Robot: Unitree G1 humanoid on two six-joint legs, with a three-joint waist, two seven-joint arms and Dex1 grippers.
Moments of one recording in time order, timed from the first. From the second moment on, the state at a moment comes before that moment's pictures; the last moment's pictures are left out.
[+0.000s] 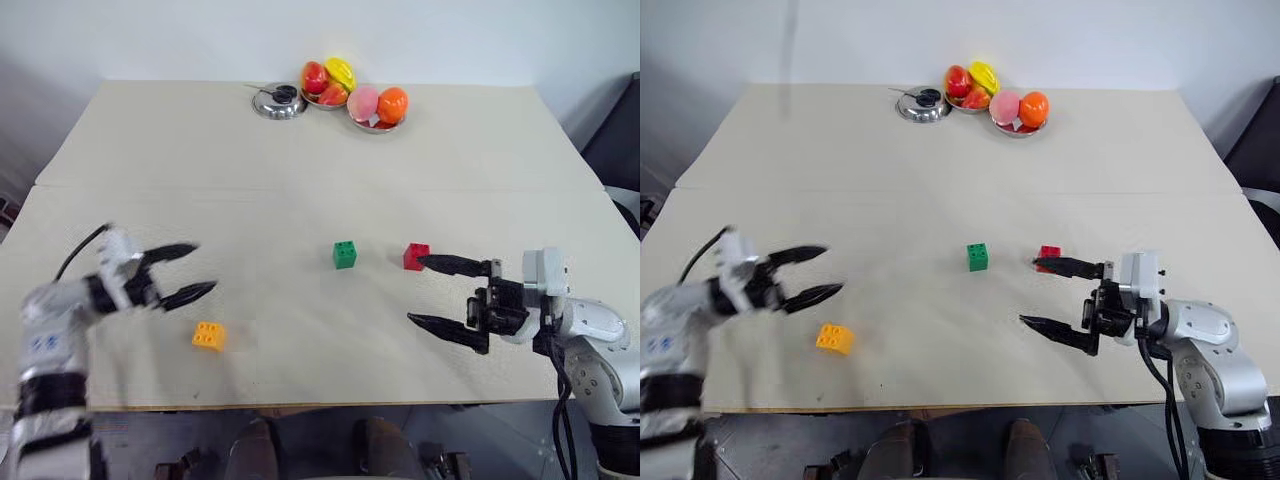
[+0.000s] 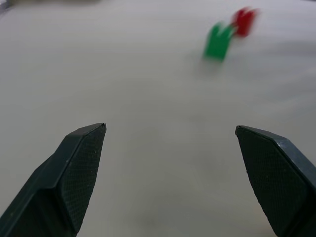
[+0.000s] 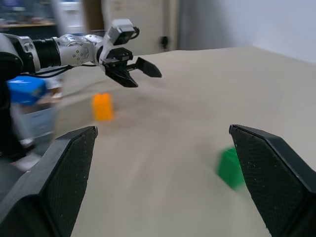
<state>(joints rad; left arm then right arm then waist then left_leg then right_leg) -0.16 0.70 0.49 0.28 -0.40 0.10 -1.18 -0.16 -0.67 -0.12 -0.28 0.72 0.22 1.22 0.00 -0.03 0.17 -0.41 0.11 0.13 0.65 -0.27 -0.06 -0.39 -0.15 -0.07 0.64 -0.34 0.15</state>
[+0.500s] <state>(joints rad) 0.29 0.72 0.76 0.09 -0.52 0.19 -1.12 -0.23 -0.65 -0.05 -0.26 0.70 0.21 1.33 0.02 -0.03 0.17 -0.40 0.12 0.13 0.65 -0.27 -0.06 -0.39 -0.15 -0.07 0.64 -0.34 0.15</state>
